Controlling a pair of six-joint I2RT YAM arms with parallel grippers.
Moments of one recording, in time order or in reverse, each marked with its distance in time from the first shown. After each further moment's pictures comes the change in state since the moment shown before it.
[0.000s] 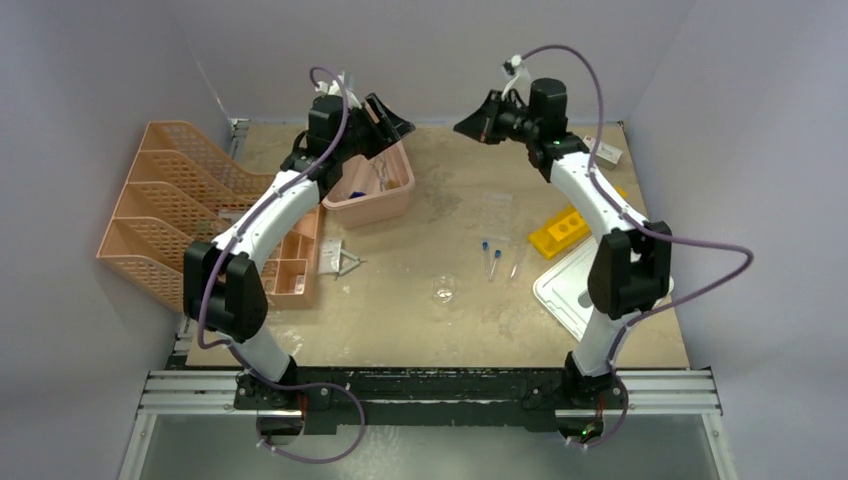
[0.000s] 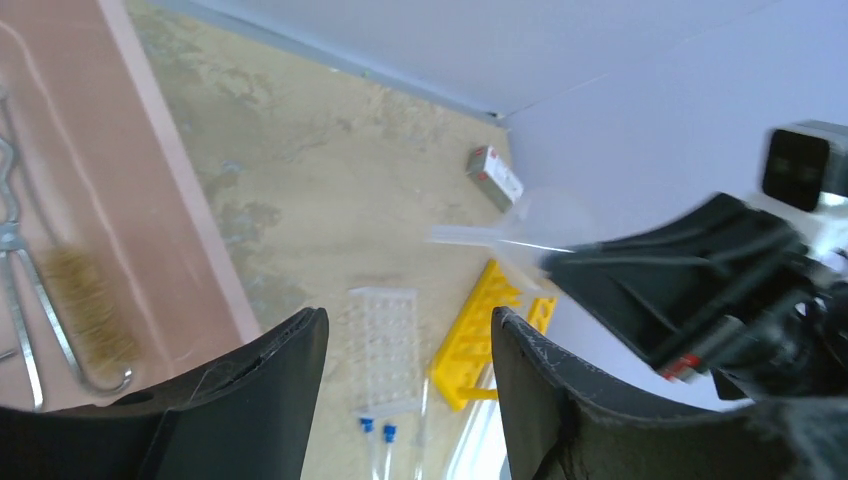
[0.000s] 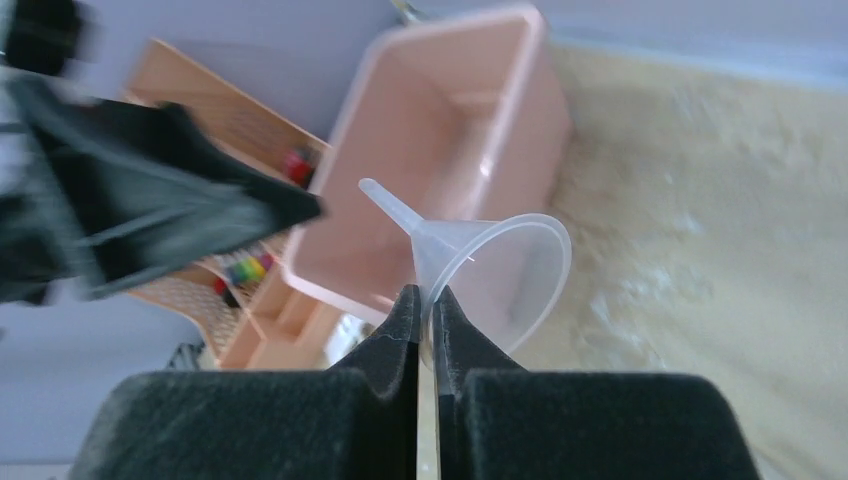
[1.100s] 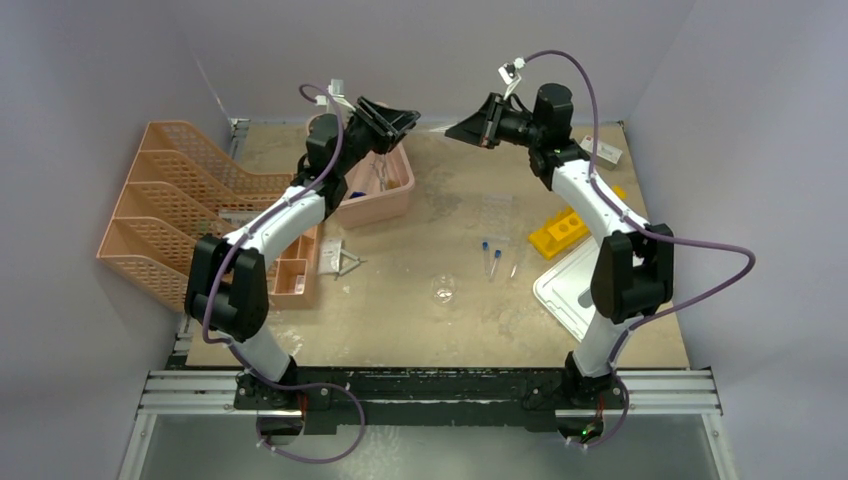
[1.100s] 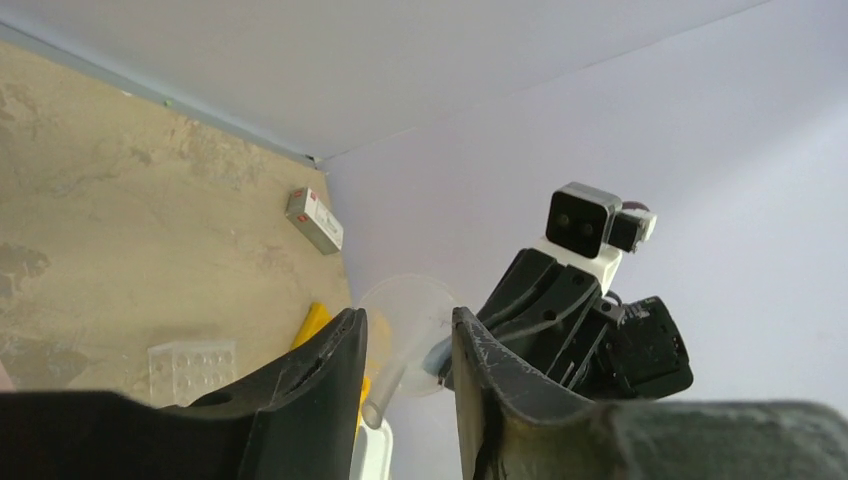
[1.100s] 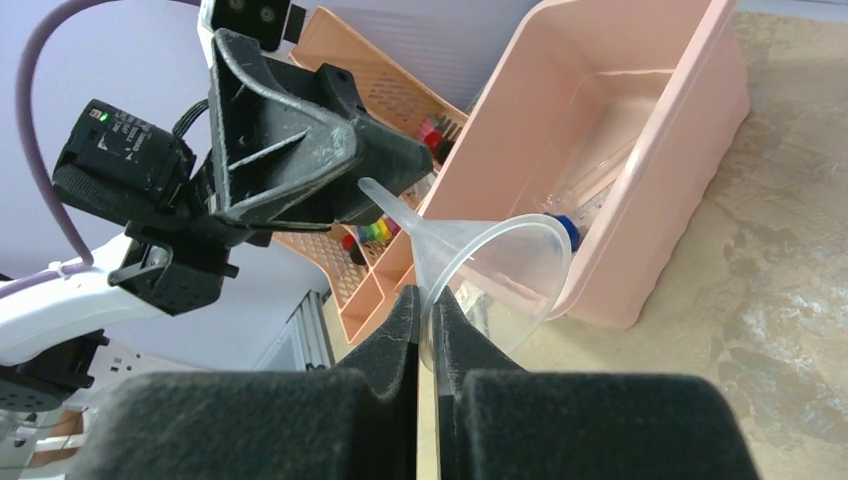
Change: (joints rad) left arm -0.010 0.005 -0.211 0.583 0.071 -0.402; right arm -0.006 -0.073 -0.094 0.267 -0.281 0.245
